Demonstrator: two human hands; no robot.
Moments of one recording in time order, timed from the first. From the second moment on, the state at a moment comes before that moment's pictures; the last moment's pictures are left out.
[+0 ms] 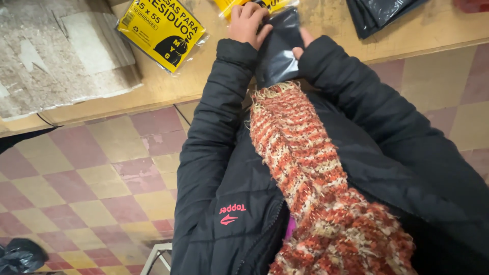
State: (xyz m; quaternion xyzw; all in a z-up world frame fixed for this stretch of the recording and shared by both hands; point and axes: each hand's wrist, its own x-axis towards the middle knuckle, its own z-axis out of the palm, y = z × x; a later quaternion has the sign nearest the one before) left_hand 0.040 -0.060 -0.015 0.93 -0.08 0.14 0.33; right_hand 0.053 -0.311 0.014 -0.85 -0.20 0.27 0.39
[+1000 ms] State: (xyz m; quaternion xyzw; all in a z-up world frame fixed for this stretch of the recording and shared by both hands) left_hand -0.050 -0.025 -0.079 0.53 0.40 0.02 0.75; right_hand 0.185 -0.261 -0.049 -0.75 -0.11 0.45 0.47
